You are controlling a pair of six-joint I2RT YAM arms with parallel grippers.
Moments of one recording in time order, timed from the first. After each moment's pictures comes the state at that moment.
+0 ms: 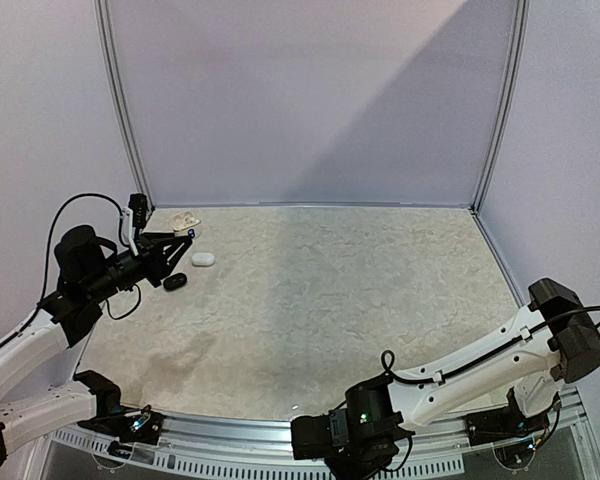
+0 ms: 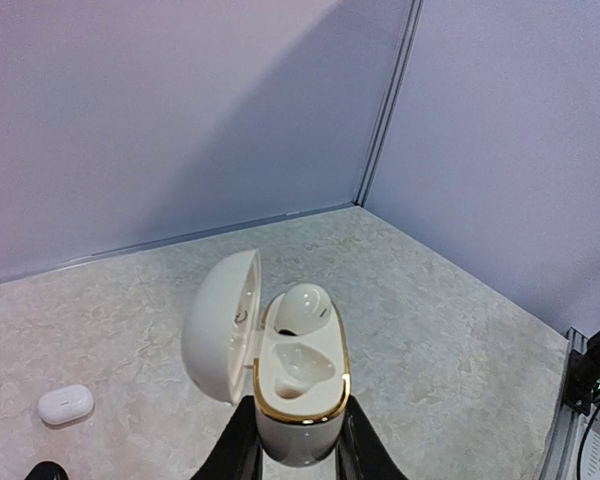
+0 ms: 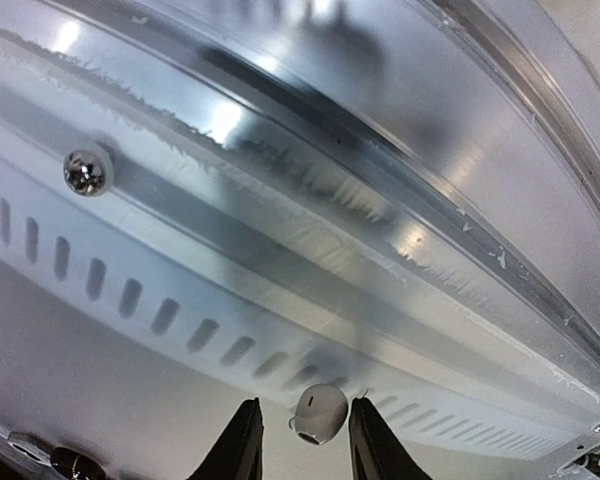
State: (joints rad) left arm -0.33 0.75 0.48 0.21 0.42 -0.21; right arm 1.67 1.89 1.26 -0.96 -0.18 1.09
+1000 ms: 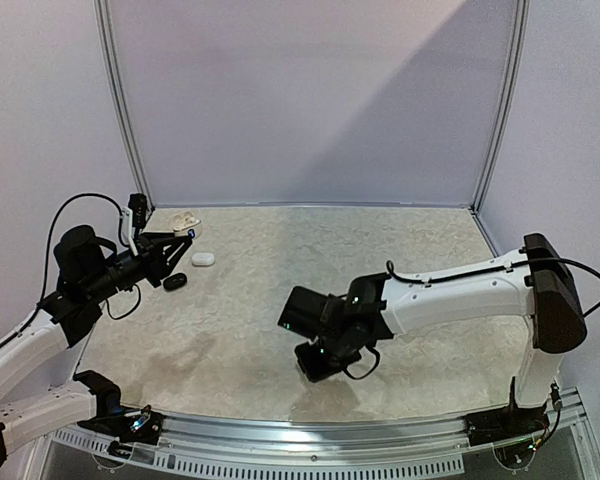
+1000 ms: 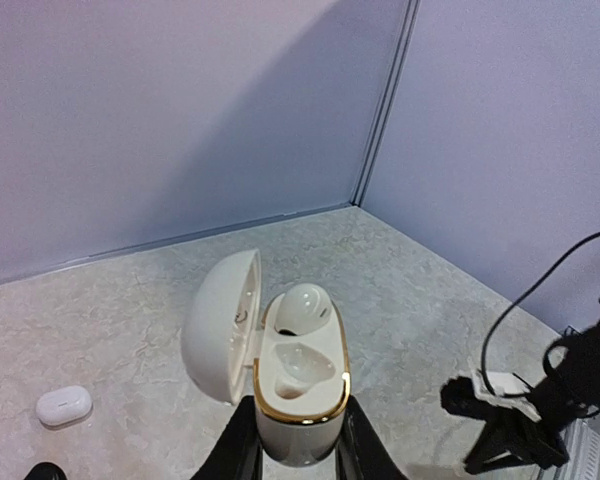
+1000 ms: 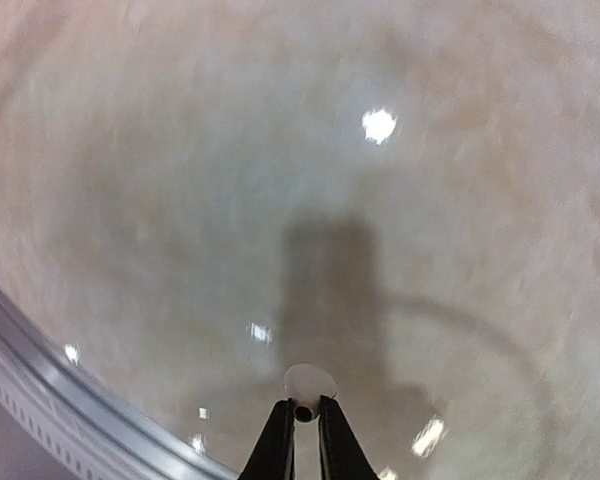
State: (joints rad) left arm -0.33 0.74 0.48 0.21 0.43 -0.21; right arm 1.27 1.90 1.40 -0.74 0.09 0.79
